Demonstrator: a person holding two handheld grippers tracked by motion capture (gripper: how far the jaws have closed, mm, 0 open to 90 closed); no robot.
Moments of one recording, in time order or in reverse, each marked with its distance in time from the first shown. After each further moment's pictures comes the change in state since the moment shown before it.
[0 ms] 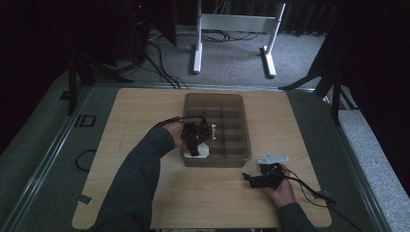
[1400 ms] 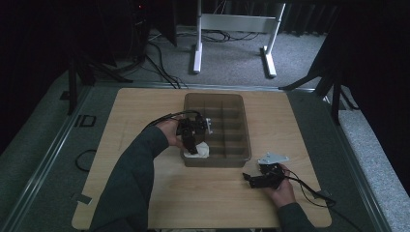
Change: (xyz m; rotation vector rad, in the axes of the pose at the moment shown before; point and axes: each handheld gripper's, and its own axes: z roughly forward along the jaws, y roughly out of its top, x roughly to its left) left arm -0.005 -0.017 -0.031 -0.106 0.040 -0.062; right arm 0.000 0.000 0.000 -0.001 0.001 0.000
